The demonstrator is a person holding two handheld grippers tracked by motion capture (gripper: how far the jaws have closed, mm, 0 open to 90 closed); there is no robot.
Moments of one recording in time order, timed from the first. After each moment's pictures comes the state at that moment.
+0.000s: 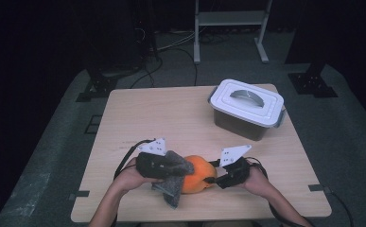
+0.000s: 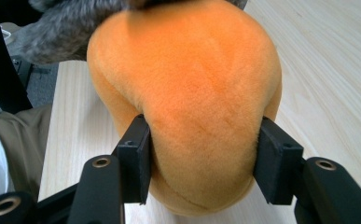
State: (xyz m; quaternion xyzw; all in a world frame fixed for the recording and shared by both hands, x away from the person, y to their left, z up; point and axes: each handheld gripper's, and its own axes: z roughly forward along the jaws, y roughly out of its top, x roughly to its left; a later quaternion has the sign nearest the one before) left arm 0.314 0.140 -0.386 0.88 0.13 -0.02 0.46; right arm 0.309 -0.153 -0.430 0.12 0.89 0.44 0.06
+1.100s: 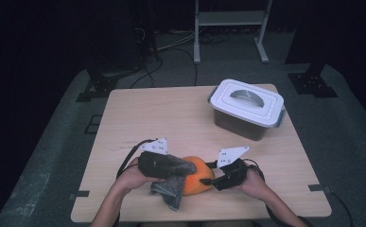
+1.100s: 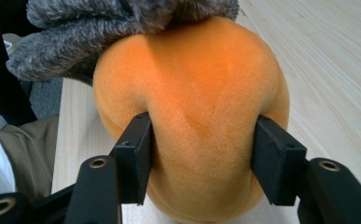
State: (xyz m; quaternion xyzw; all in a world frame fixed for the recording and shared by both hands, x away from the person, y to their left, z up) left arm 0.318 0.130 -0.389 0.88 0.13 -0.03 0.46; right arm 0.304 -0.144 -0.429 0.14 0.88 0.45 0.05
